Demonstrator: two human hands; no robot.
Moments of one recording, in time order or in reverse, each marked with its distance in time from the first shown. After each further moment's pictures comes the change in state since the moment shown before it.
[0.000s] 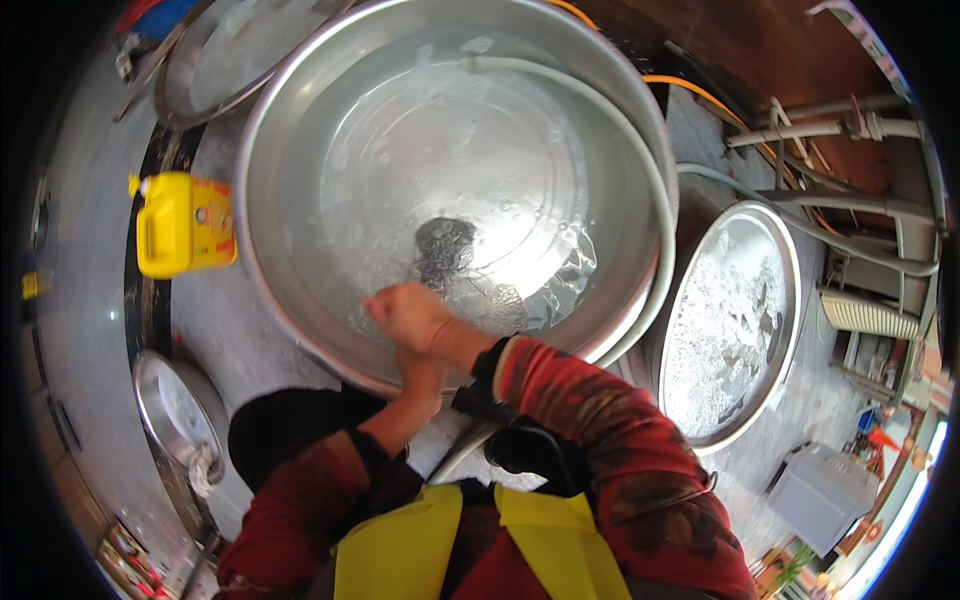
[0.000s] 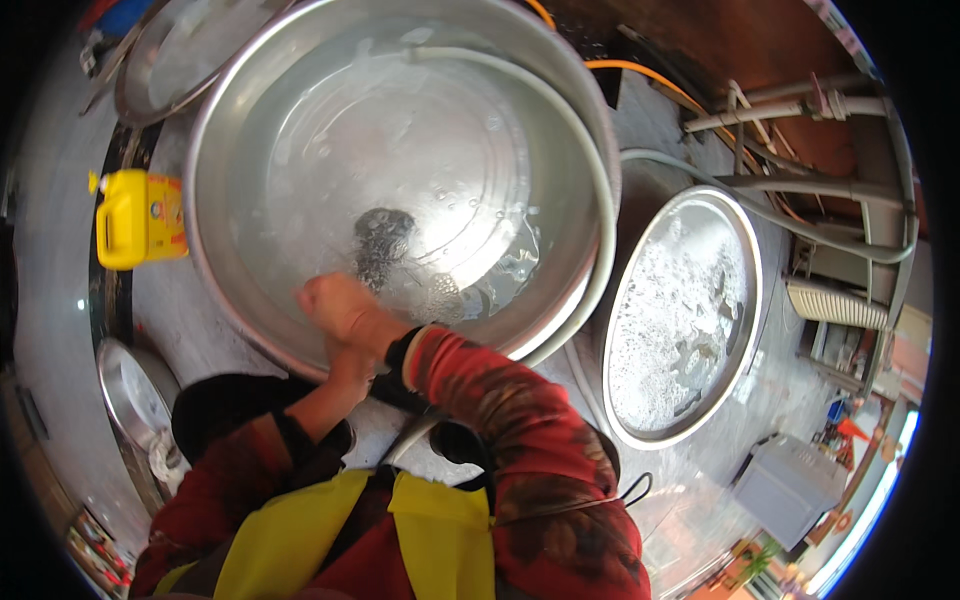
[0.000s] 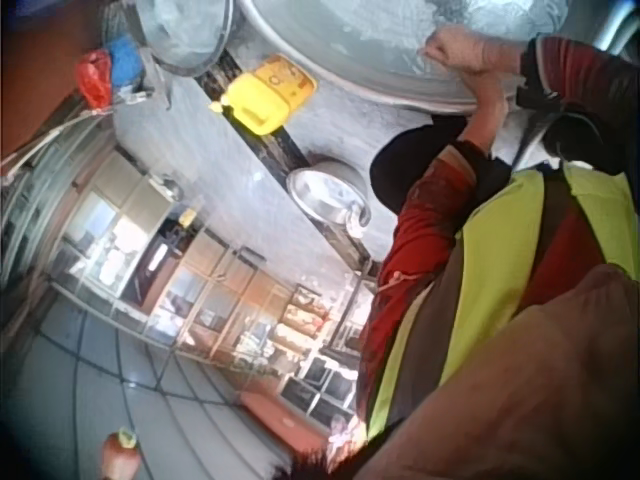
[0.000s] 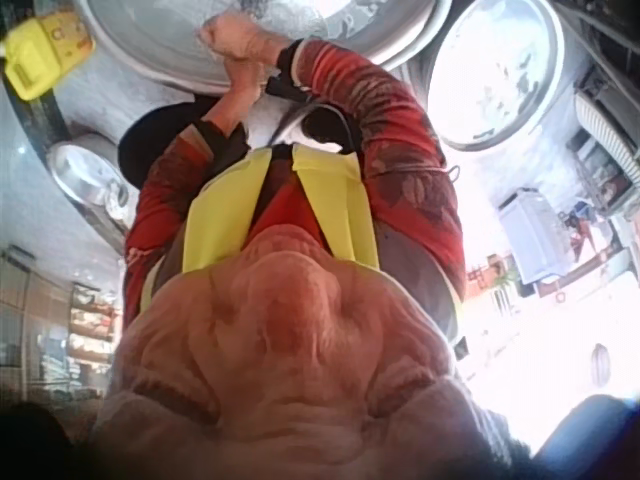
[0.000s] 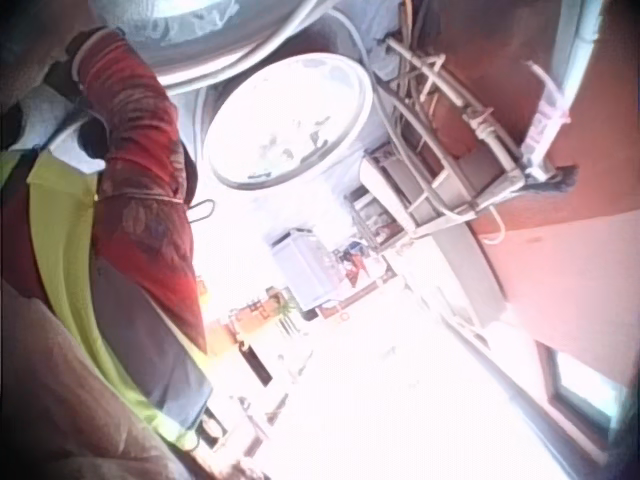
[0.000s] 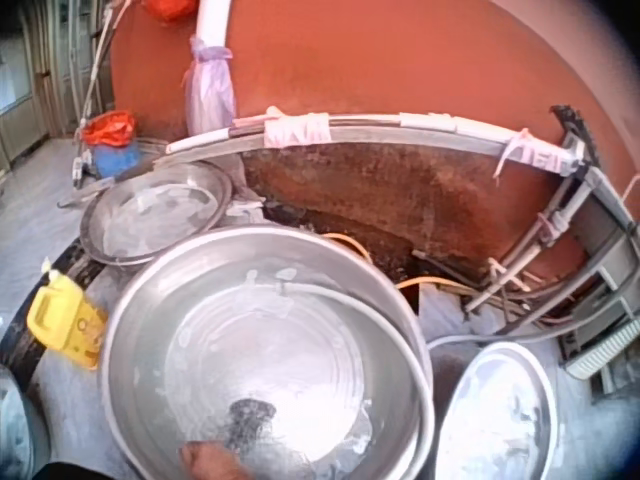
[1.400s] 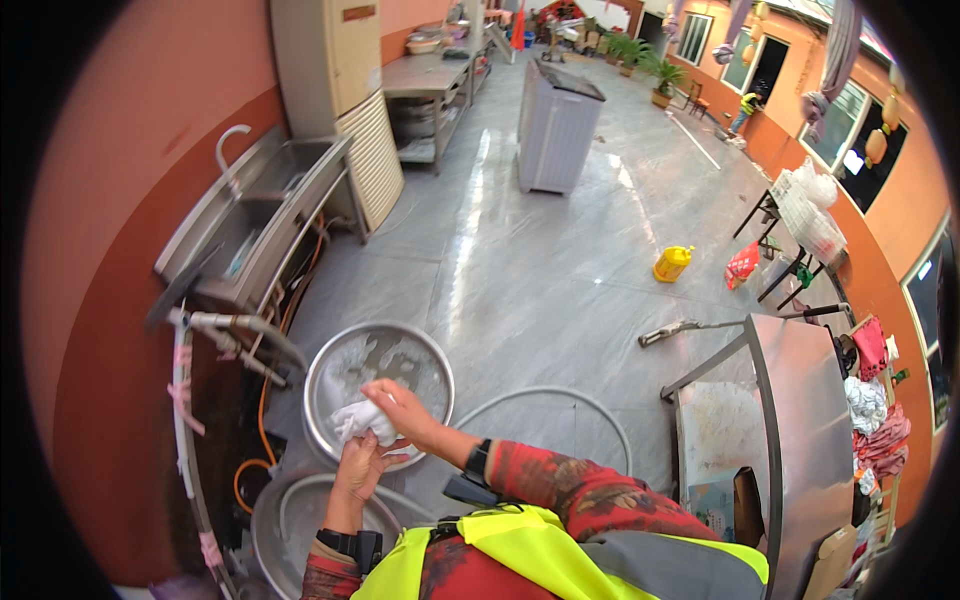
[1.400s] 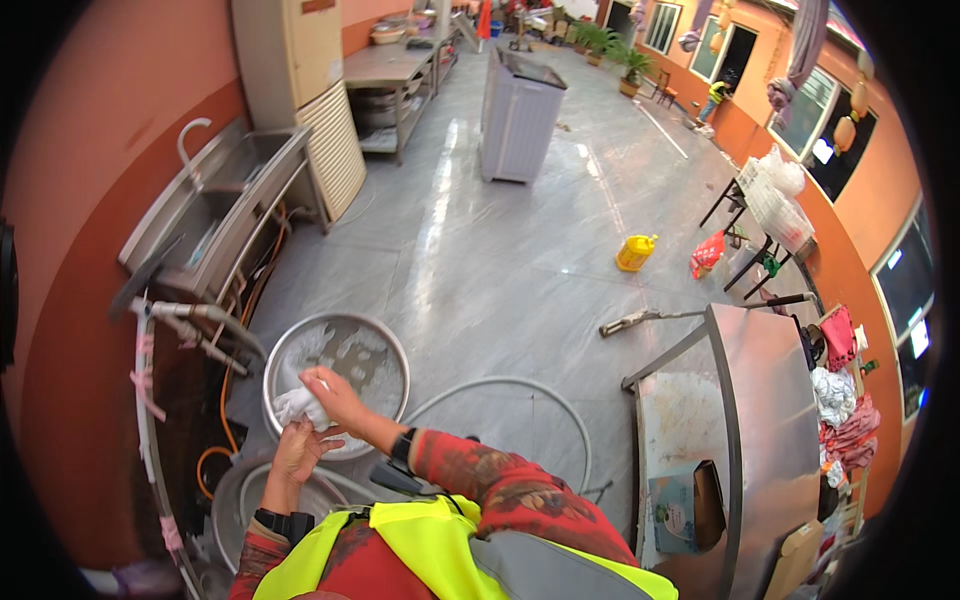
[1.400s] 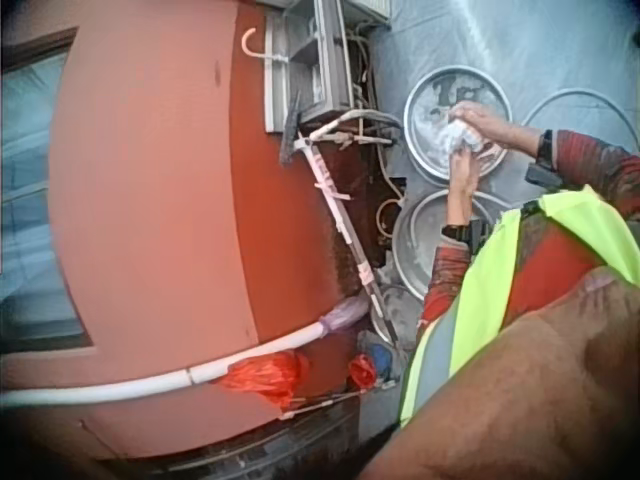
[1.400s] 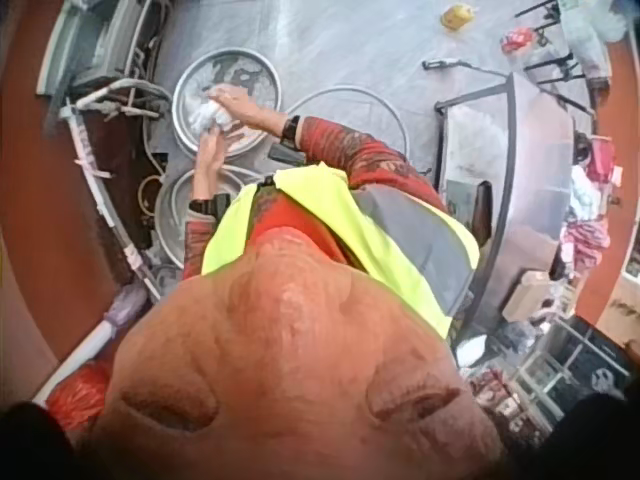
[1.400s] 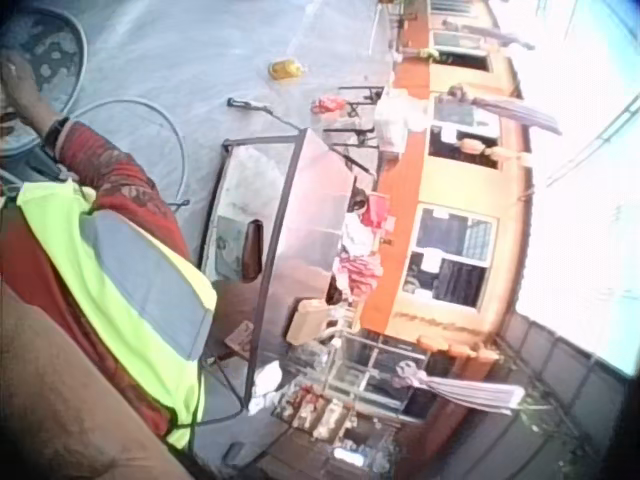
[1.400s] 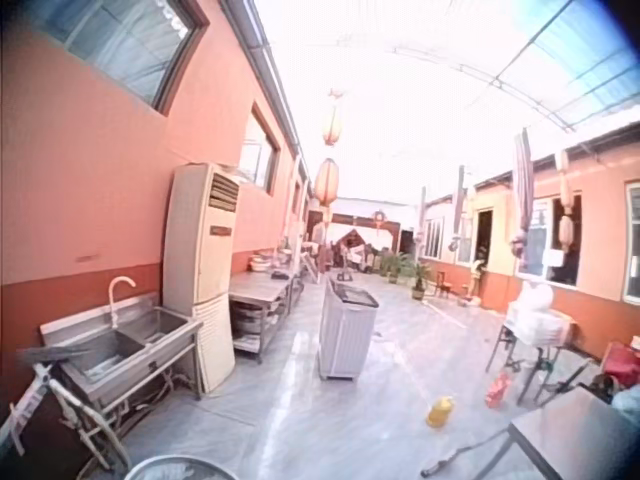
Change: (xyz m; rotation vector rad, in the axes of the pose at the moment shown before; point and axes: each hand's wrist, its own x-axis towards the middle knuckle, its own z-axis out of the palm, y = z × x) left_hand -0.699 0.176 0.241 0.857 -1.832 -0.073; right_hand -0.708 -0.275 -0.318 0.968 1.817 -0.044
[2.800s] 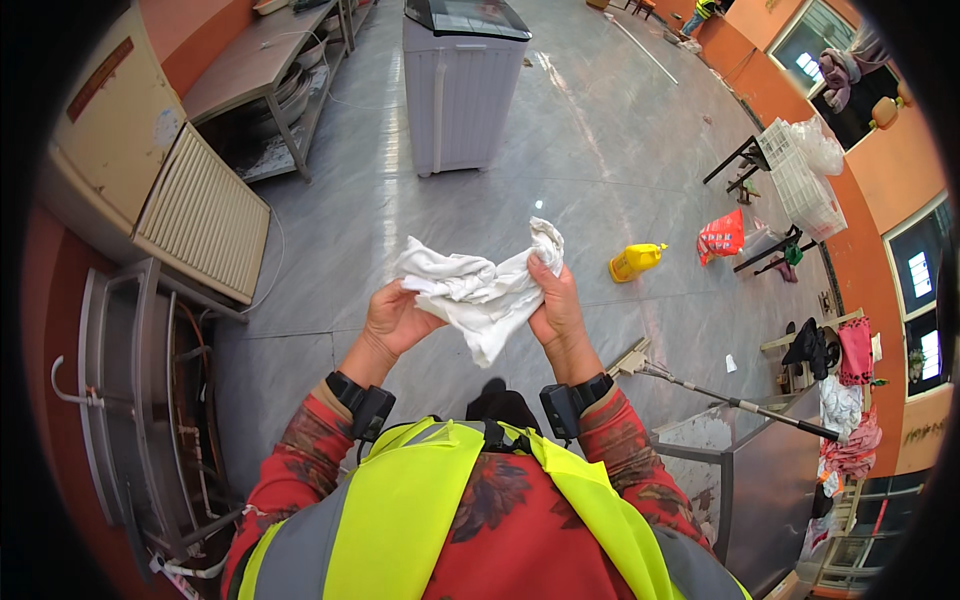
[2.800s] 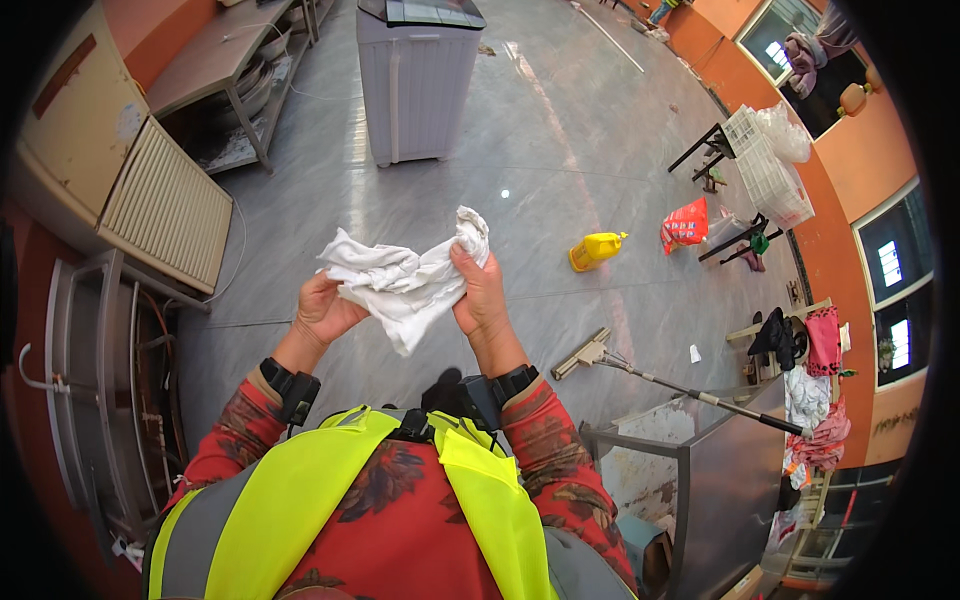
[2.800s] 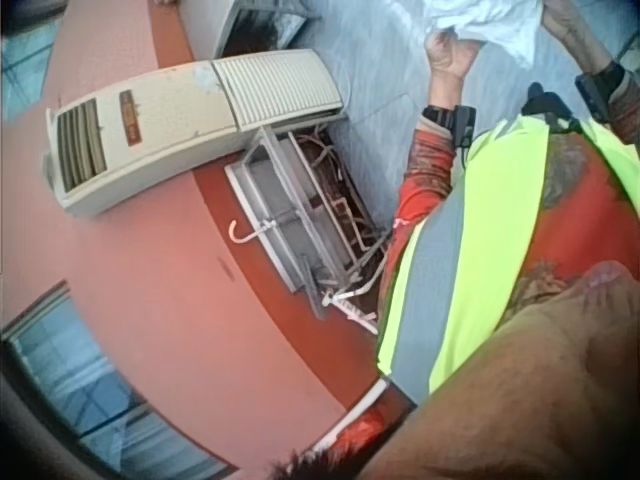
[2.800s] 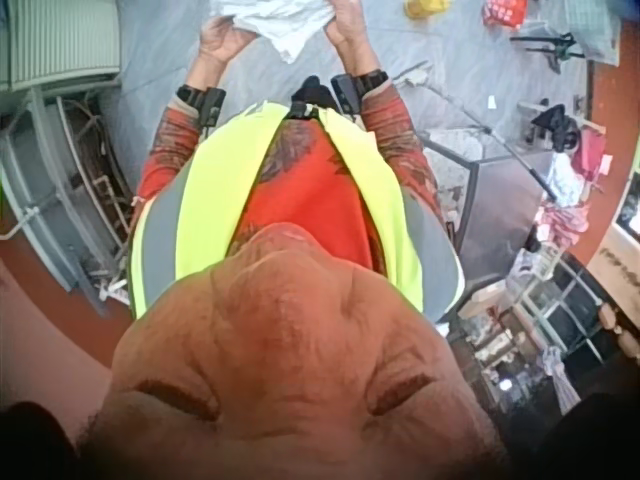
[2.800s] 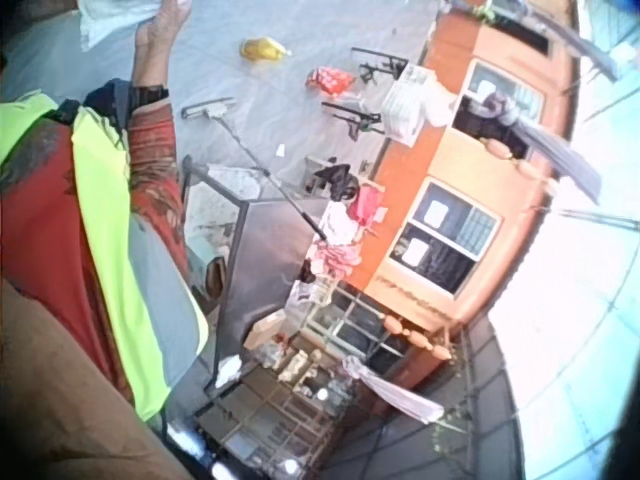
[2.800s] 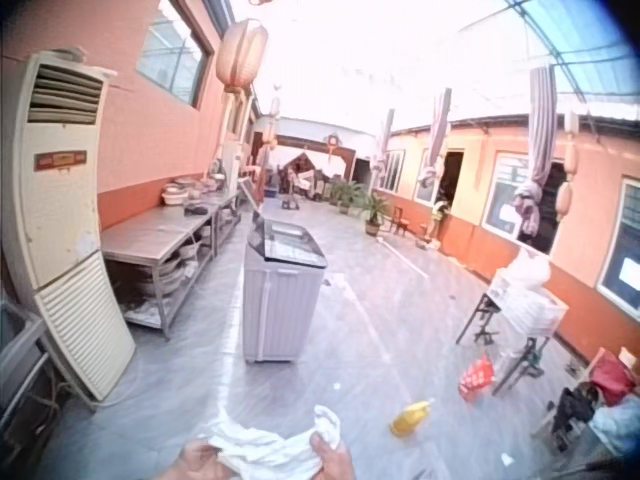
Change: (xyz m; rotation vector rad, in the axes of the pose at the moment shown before) left_hand 0.945 0.030 0.413 -0.418 -0.676 -0.432; right_hand 0.375 -0.320 -0.808 0.584 0.725 -0.333
